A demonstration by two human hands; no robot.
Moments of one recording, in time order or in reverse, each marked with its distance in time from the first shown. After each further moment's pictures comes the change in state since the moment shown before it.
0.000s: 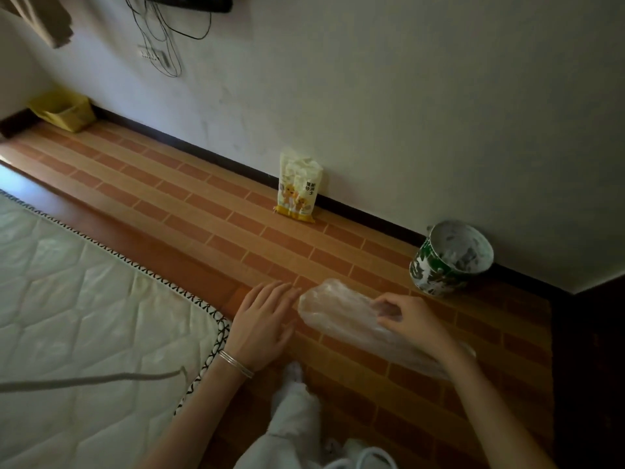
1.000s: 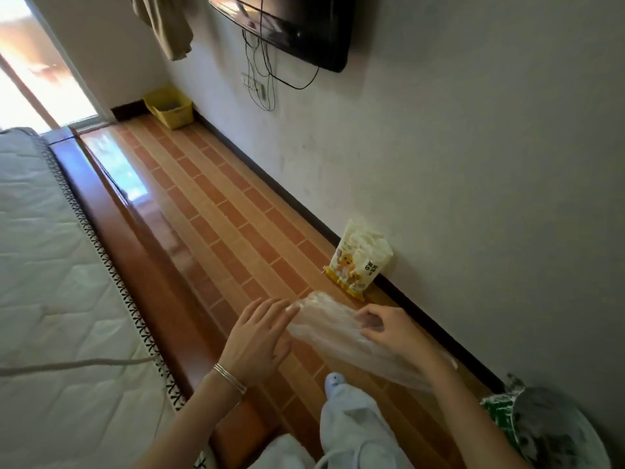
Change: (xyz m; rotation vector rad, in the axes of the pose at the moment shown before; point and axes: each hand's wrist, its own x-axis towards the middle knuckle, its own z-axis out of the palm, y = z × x) left_hand 0.263 -0.223 -0.011 0.045 0.039 -0.317; right_hand 0.434 -0.133 -0.083 -0.095 -0.286 -0.301
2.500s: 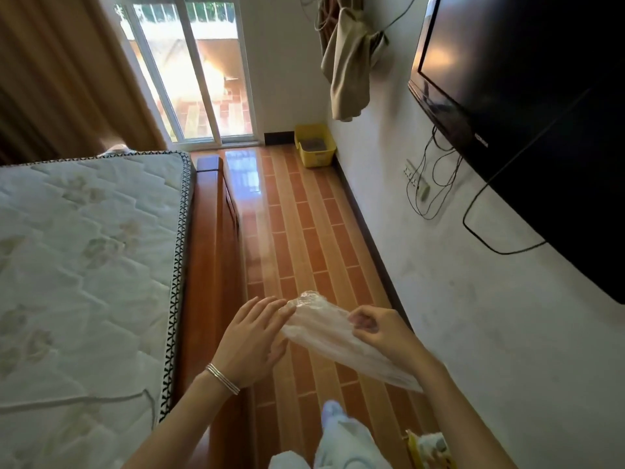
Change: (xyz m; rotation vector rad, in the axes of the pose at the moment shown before) left_hand 0.257 -0.439 -0.089 0.077 0.097 -0.507; right_hand 0.576 -0.301 -0.045 -0.096 -0.290 -0.425
